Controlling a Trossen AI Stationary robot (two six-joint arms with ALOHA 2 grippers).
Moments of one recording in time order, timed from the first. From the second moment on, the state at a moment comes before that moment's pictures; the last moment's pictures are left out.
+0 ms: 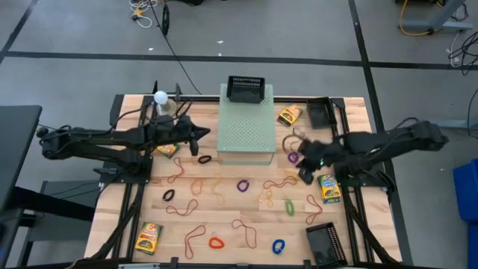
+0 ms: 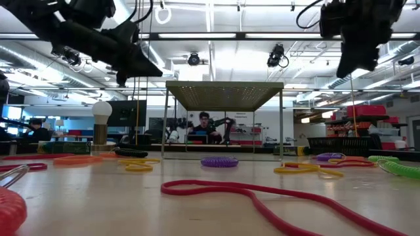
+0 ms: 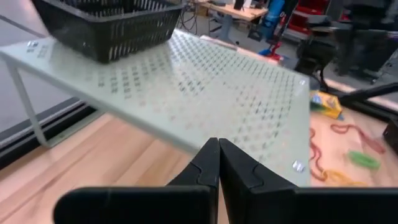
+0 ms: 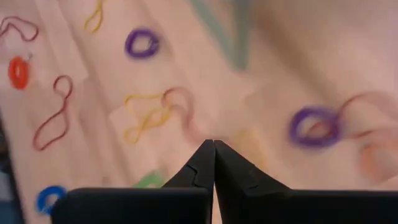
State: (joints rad) left arm 0.26 0.91 0.40 0.27 -0.13 -0.20; right arm 0.18 1.01 0.82 -0.82 0.09 0.74
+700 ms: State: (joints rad) left arm 0.26 0.96 0.39 0.27 -0.17 -0.26; right arm -0.06 1.07 1.12 -1.24 0.17 0.91
